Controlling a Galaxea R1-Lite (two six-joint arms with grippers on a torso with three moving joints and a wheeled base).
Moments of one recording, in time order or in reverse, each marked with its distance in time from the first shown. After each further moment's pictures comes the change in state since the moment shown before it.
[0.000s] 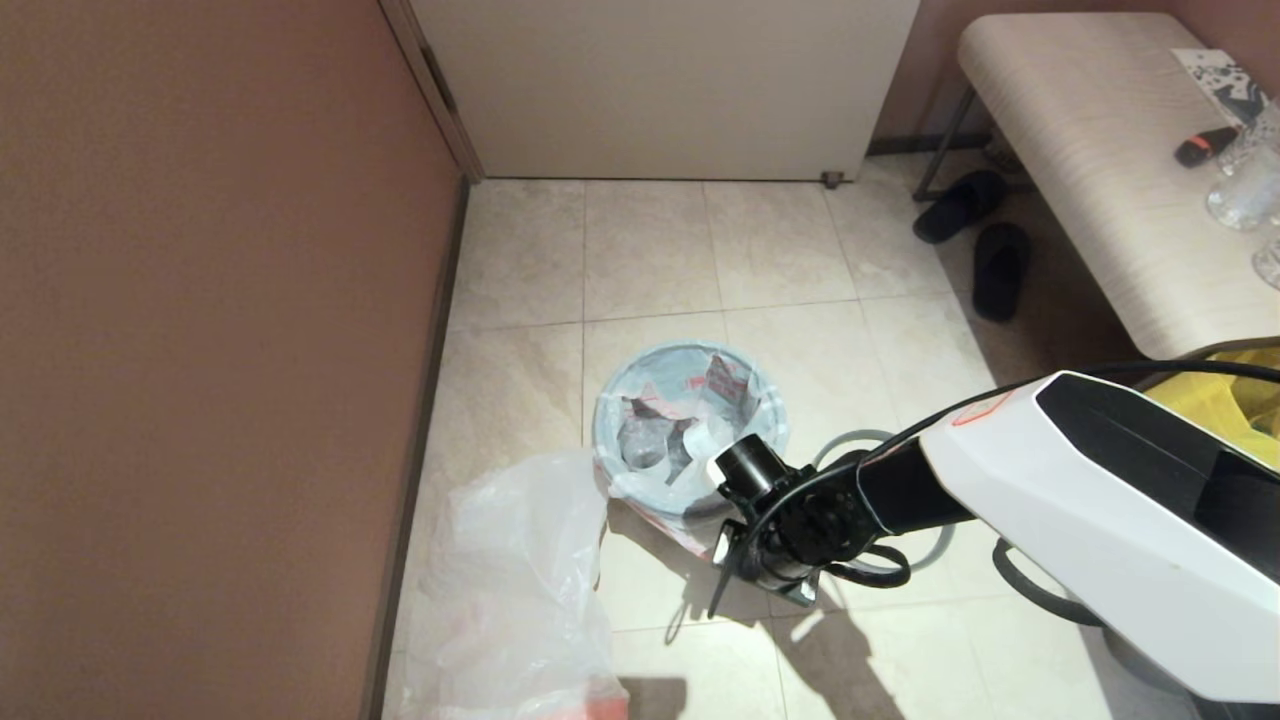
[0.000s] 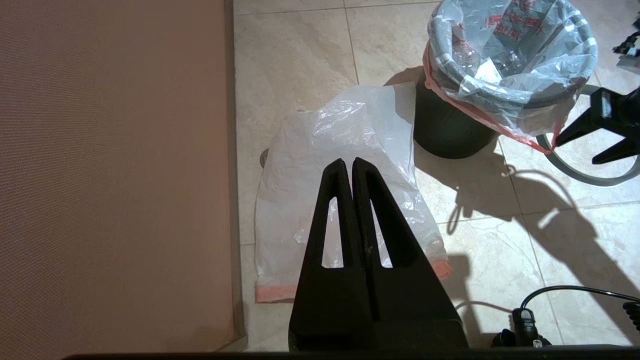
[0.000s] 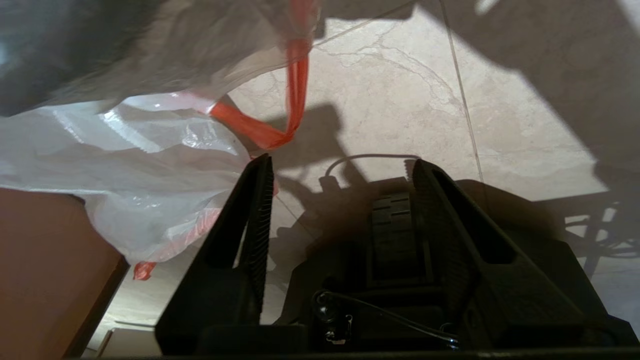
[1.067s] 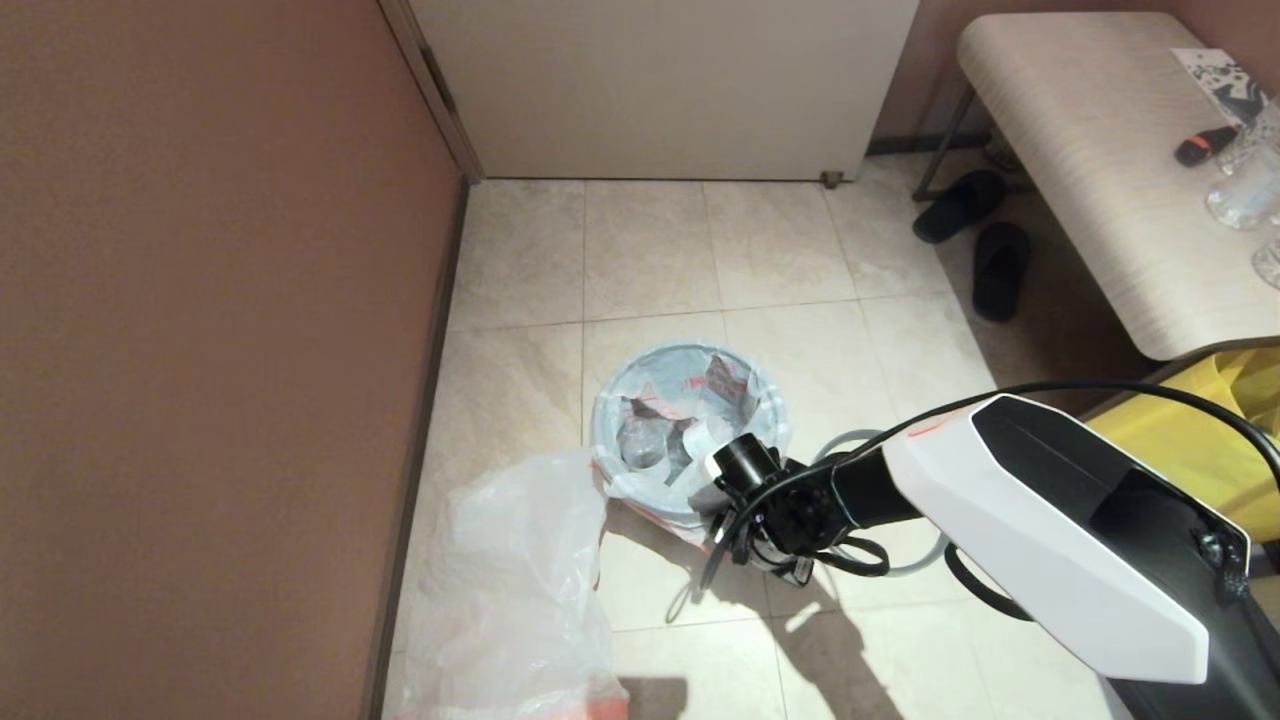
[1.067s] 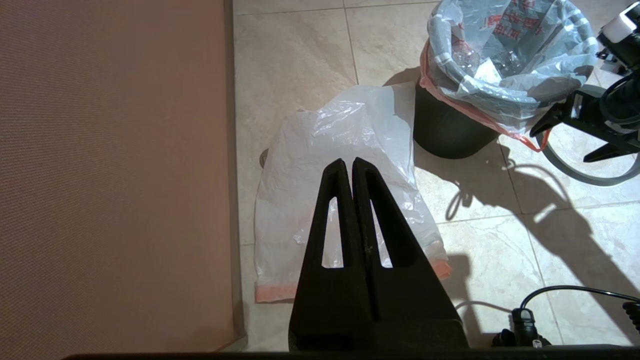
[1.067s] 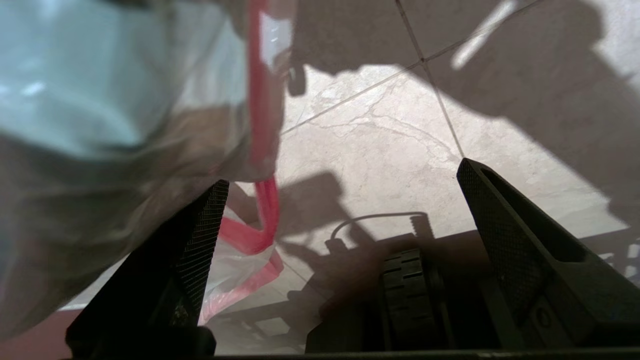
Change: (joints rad) left arm 0.000 0.000 0.000 0.000 -0.001 0.000; right arm -0.043 0.135 -0.157 -0.003 -0.096 0.040
